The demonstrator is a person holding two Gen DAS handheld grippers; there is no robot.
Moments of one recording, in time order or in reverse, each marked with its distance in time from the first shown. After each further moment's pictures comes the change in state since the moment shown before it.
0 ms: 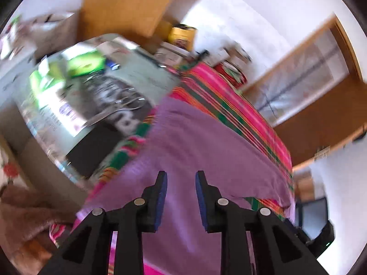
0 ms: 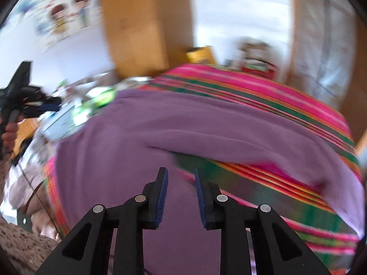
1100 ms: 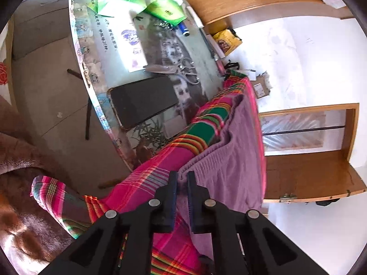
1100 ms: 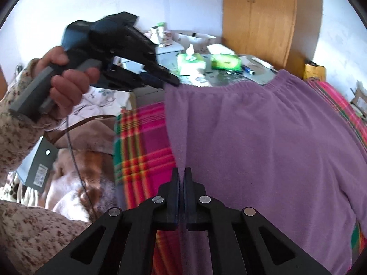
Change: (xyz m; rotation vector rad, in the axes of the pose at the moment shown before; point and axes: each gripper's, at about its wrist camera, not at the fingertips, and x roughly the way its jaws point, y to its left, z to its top) left arm 0.022 0.198 -0.063 -0.515 0.058 -0.210; right arm 0.101 0.275 -0.038 -0.564 0.135 0.443
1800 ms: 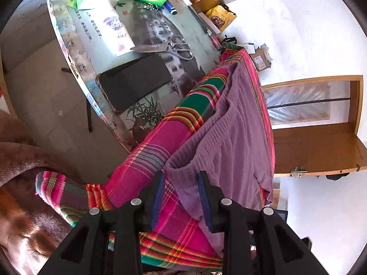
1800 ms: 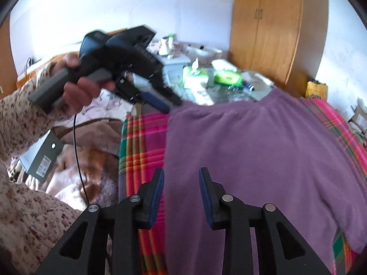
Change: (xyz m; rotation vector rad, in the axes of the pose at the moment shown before) left arm 0.010 -0.019 -0.012 0.106 0.133 0.027; right arm -0.036 -0.011 -0.010 -0.074 -0.063 0.013
